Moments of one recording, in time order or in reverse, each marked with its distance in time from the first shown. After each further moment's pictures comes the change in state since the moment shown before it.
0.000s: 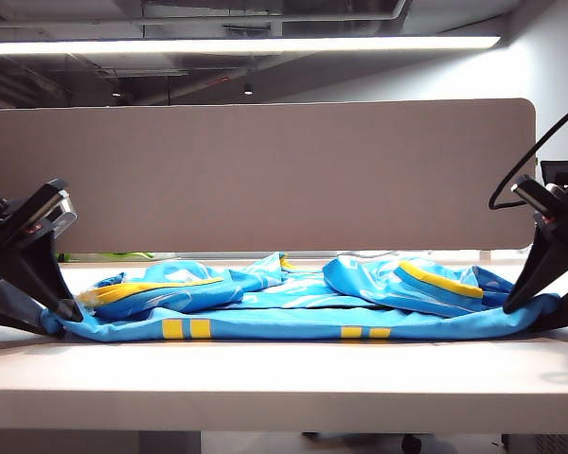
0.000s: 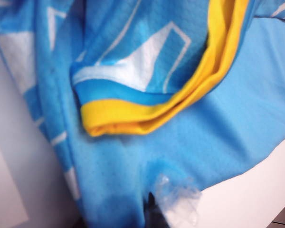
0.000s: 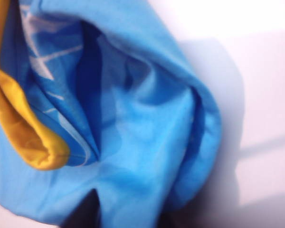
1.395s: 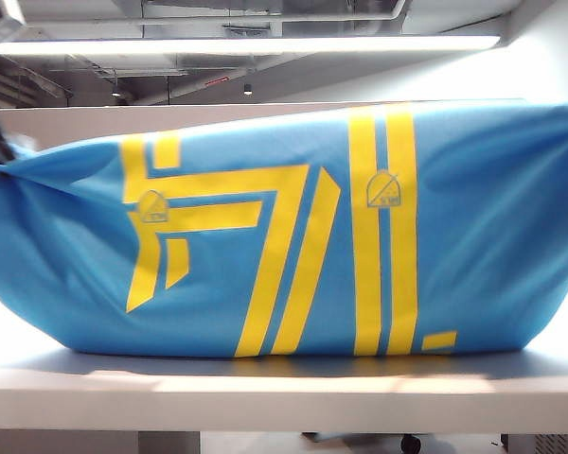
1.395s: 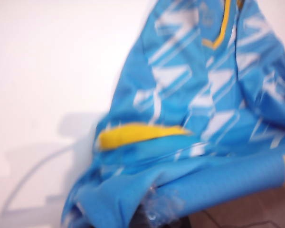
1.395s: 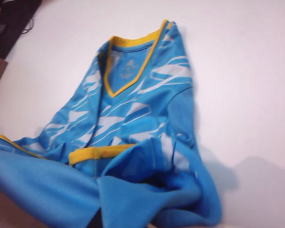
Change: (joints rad) left arm -0.165 -0.708 -0.050 -0.298 -0.290 -0.109; right arm 0.012 -0.916 -0.104 -0.419 0.047 -0.012
